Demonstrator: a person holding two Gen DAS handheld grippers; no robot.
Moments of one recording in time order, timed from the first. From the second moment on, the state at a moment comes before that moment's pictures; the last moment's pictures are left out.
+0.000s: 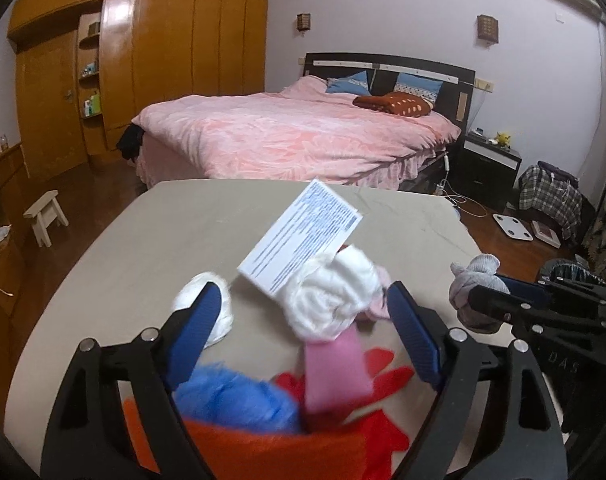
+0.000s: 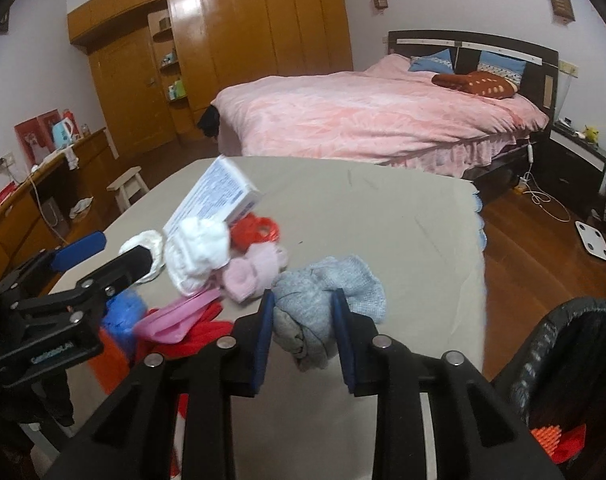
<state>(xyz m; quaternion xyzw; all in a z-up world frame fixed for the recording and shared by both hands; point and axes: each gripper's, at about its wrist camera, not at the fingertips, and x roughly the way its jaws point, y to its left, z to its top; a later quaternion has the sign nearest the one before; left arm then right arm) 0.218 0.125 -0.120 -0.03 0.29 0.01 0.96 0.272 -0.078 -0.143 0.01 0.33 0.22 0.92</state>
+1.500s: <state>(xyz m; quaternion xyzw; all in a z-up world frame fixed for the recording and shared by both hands) 0.174 0.065 -0.068 -0.03 0.25 -0.04 0.97 0.211 -0.135 -0.080 0.02 0.27 0.21 0.94</state>
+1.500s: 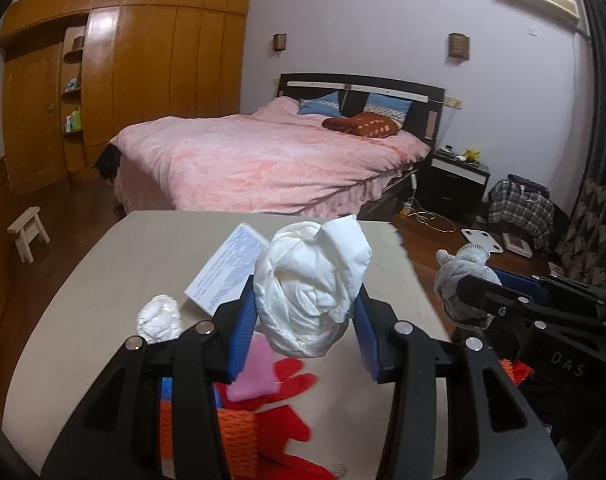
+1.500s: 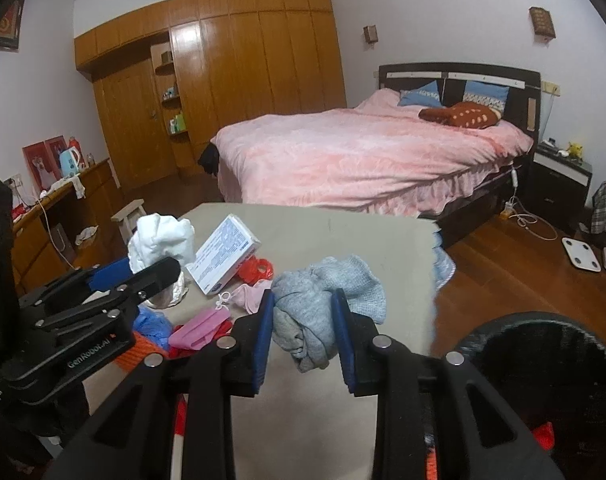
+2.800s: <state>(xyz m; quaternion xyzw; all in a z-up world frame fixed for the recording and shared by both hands) 0.166 -0.139 -0.070 0.01 0.24 -0.25 0.94 0.151 -0.336 -0.080 0.05 0.27 0.00 0.96</state>
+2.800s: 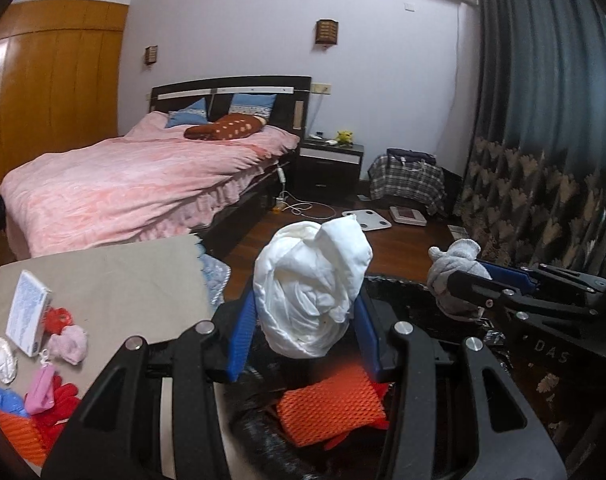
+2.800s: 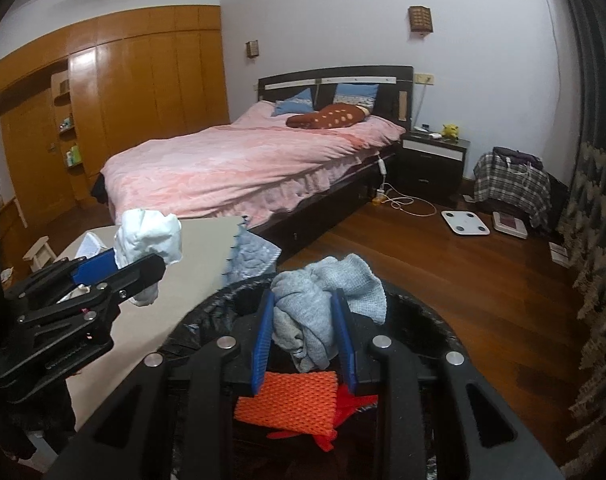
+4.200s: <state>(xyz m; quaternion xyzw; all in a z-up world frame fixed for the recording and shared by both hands) 0.182 0.013 -0.039 0.00 0.23 -0.09 0.97 0.194 -0.221 -0.069 0.02 0.25 0.07 0.97</state>
